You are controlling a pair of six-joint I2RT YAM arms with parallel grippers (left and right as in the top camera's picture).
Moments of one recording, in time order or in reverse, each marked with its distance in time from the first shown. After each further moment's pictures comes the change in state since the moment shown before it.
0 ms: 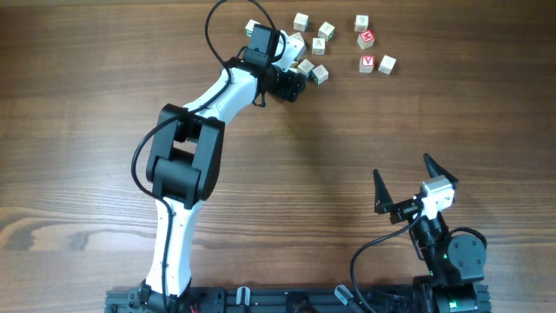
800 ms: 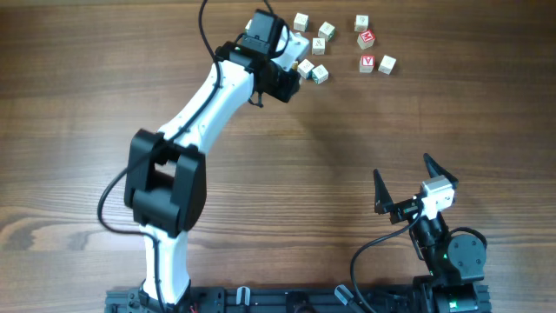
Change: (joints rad) left arm -0.047 -0.246 0.010 -0.382 -0.024 -0.003; right arm 0.000 0.000 0.000 0.000 0.000 0.000
